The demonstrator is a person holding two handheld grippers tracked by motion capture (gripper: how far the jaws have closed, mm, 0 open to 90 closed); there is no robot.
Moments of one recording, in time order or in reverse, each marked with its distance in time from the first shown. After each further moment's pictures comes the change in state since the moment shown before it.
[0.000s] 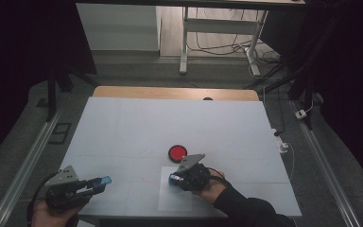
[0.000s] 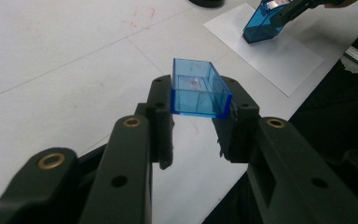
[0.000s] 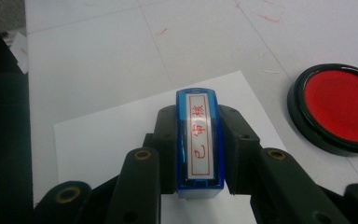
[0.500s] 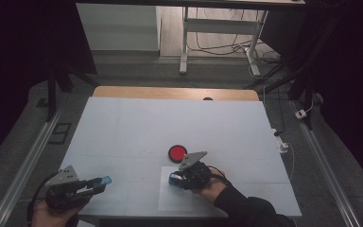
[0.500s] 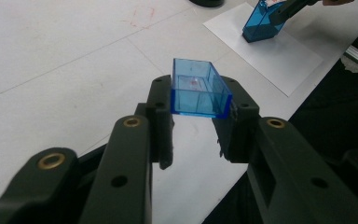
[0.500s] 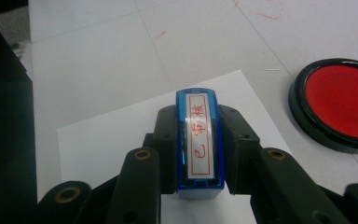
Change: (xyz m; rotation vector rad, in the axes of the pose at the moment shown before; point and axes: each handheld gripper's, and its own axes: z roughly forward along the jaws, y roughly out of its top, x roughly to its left) left arm 0.000 0.000 0.000 0.002 -0.001 -0.001; right arm -0.009 -0.003 0.001 -0.020 0.044 0.075
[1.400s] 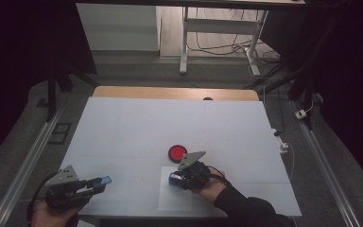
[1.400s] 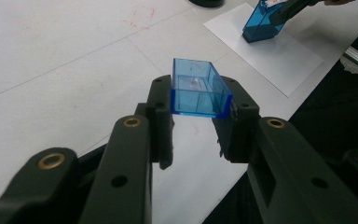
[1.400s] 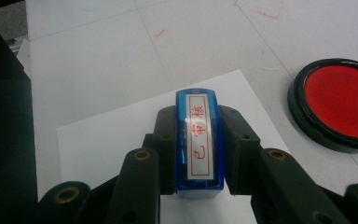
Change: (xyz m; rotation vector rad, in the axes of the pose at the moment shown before) left arm 0.000 0.000 0.000 -0.002 -0.001 -0.002; right arm 0.003 0.004 -0.001 0.024 -0.018 -0.020
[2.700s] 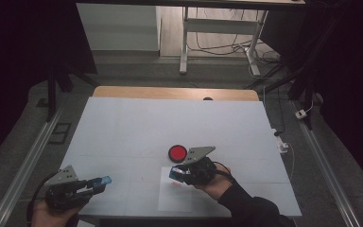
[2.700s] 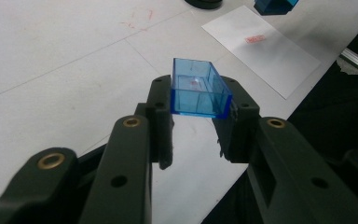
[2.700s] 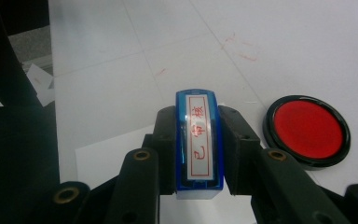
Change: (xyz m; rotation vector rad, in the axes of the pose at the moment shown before) left arm 0.000 0.000 -0.001 -0.006 -0.009 0.001; right arm -0.001 0.013 -0.032 -0.111 -0.008 -0.002
